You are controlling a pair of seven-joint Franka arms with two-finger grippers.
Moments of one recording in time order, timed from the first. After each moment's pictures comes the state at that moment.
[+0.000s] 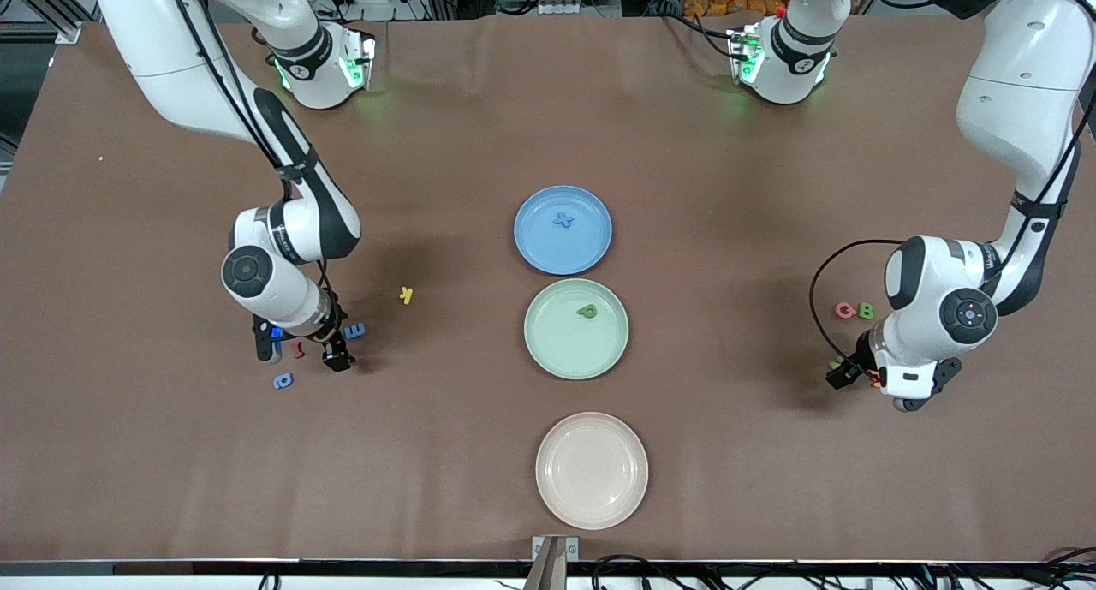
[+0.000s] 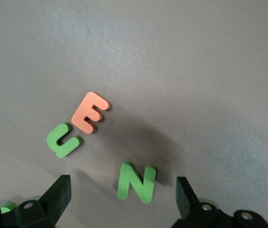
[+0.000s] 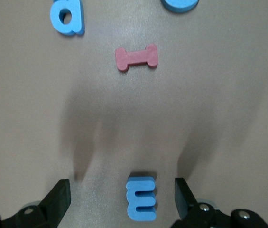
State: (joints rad) left arm 0.27 0.71 -0.28 -1.73 0.34 2.39 -0.86; right arm 0.19 0.58 0.01 -1.97 0.00 2.59 1.48
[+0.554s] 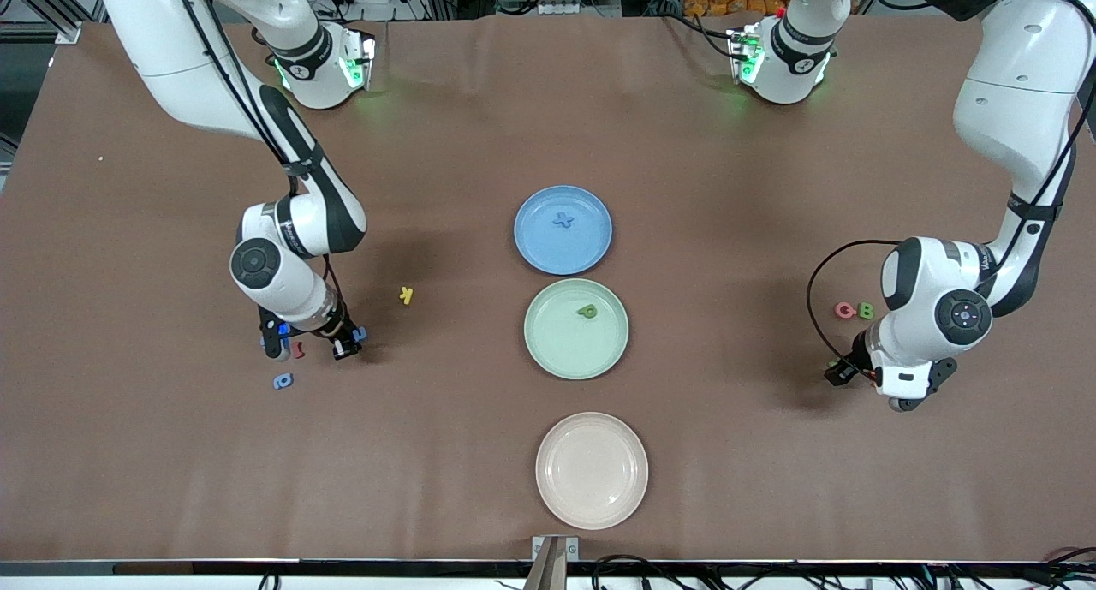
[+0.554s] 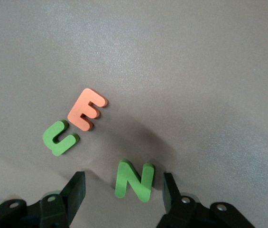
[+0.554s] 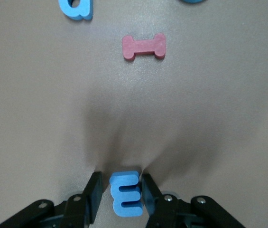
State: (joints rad) left arm 0.27 0.72 -0.28 -1.73 0.34 2.39 -0.87; right arm 0.21 0.57 0.01 -2.00 0.00 2.65 1.42
